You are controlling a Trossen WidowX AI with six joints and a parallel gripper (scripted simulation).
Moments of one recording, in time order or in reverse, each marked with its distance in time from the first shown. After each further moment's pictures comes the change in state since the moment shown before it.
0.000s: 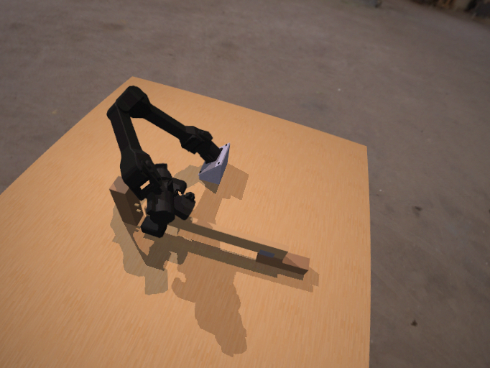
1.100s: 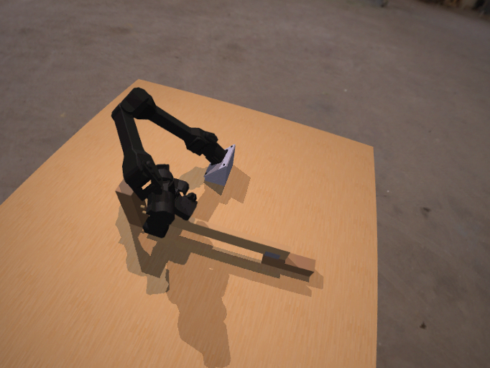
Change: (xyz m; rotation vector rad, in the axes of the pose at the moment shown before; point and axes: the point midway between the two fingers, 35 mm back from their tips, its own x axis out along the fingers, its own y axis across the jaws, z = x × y) arm 0.000 0.000 -0.010 0.000 0.000 0.000
